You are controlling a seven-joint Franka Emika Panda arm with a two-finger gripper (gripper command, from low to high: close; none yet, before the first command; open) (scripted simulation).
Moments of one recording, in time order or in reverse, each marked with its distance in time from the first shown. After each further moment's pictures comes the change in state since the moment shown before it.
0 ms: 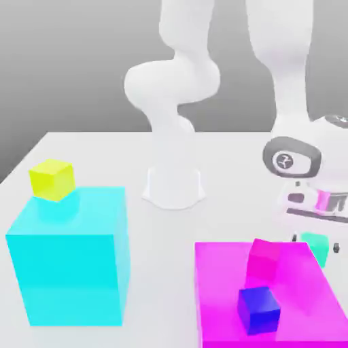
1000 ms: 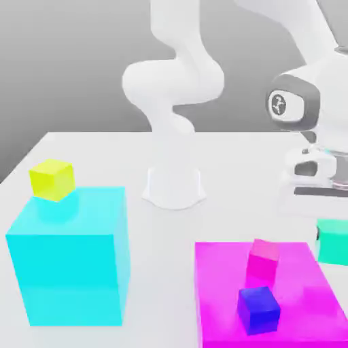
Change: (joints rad) arm -0.374 -0.268 0.081 0.223 0.383 -0.378 -0.765
